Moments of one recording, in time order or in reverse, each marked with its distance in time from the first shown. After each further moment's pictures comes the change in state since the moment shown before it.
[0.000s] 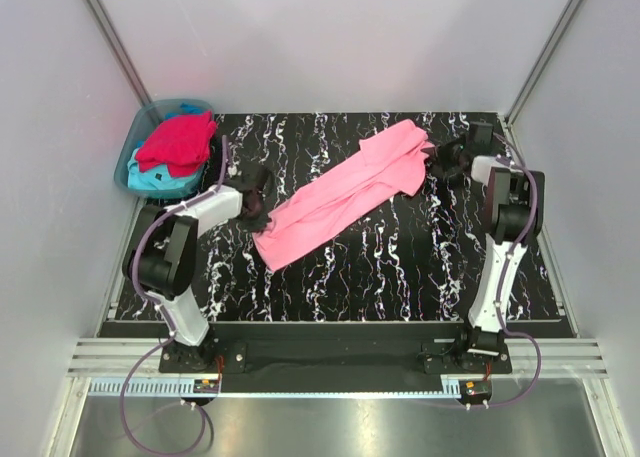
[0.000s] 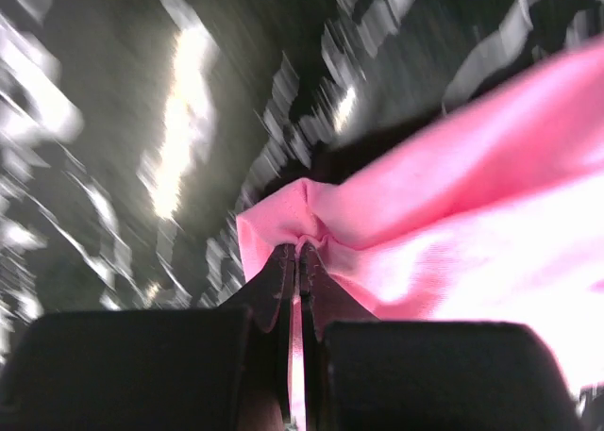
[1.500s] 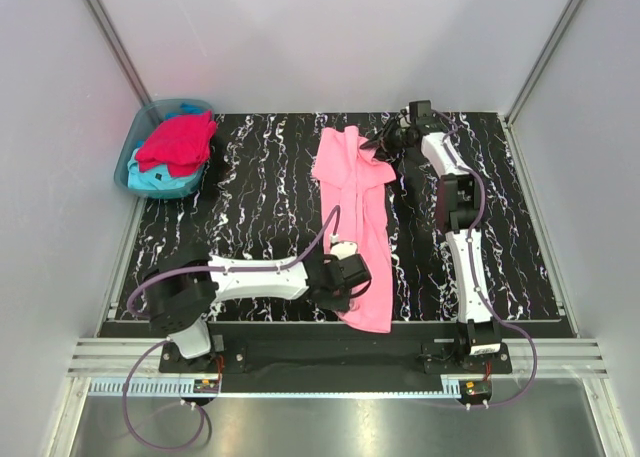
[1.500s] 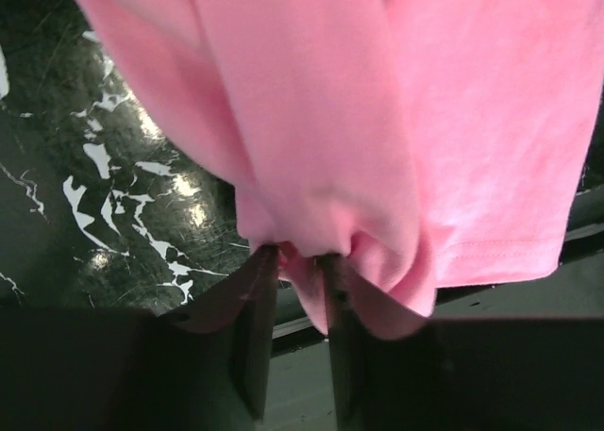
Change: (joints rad) left arm -0.925 -0.103 -0.086 -0.032 -0.038 -0.371; right arm 0.243 0.532 0.988 -0.647 -0.336 -0.287
